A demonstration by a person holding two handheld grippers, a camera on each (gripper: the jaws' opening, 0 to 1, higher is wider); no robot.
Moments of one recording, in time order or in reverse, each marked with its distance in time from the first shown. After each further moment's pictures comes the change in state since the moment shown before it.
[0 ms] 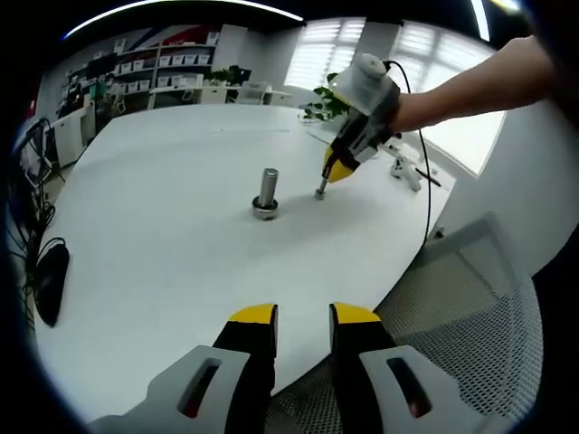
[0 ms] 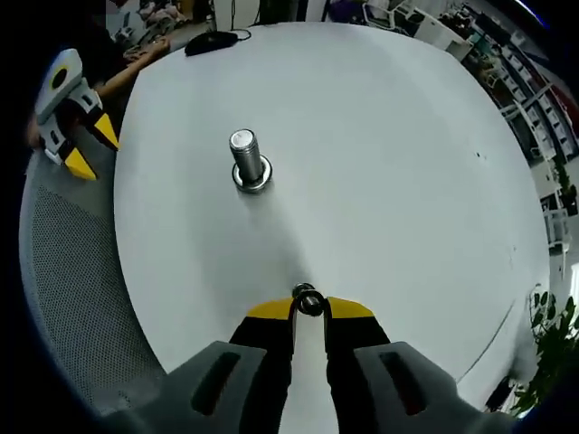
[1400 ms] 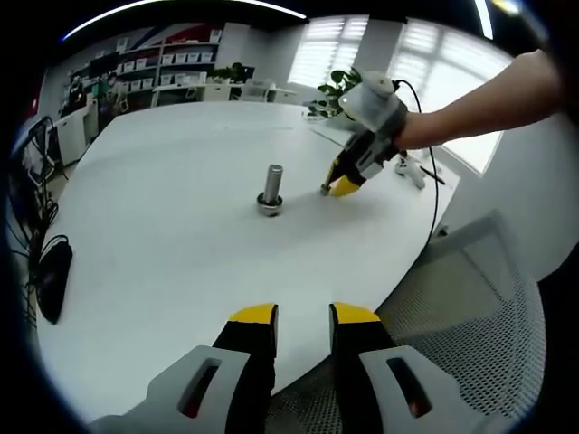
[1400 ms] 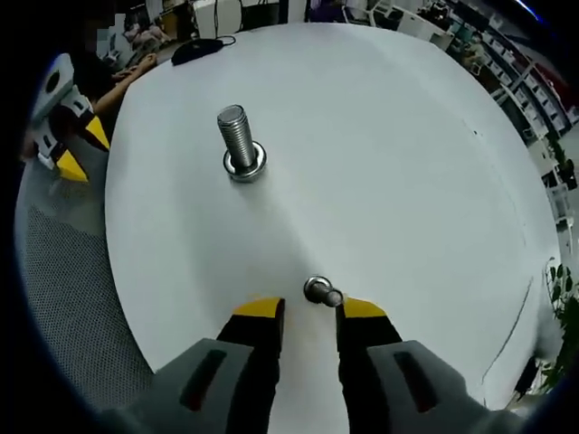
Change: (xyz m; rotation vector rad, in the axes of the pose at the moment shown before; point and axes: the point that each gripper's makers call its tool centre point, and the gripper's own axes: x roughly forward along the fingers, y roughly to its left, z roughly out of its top) left arm 0.000 0.004 -0.003 -0.004 0.016 0.018; right arm 0.015 0.010 -0.016 0.100 -0.075 -0.005
